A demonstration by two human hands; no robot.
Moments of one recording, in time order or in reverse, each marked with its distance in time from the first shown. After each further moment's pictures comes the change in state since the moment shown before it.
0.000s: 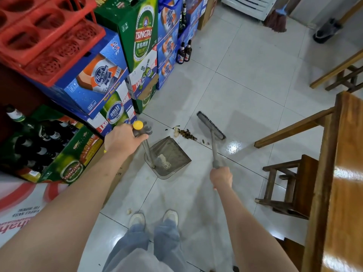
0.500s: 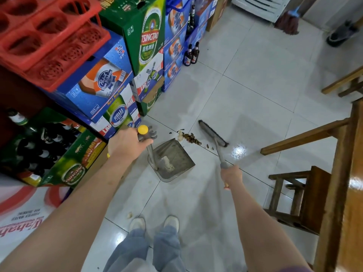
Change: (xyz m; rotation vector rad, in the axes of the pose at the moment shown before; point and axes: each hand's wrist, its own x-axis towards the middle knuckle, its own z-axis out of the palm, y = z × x) left_hand 0.017 0.016 -0.001 0.064 0.010 0.035; right_hand 0.050 -0.032 -0.026 -0.122 -0.077 -0.011
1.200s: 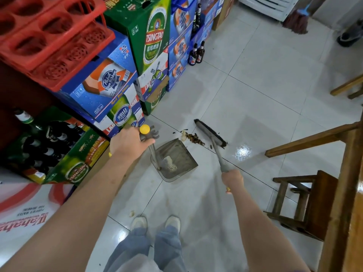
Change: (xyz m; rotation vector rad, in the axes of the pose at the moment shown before) left_hand 0.005 0.001 -0.002 0.011 -0.007 -0.013; right_hand 0.017 0.006 0.008 -0.078 -0.035 -0.026
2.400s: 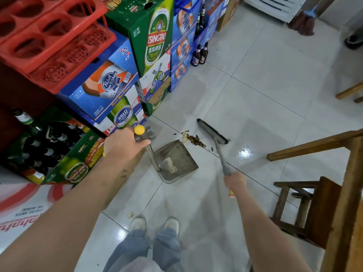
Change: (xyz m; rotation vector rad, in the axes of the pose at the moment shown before) left_hand 0.011 -0.002 -0.007 0.034 -0.001 -0.042; right_hand 0.019 -0.002 -0.011 -0.045 -0.035 -0.001
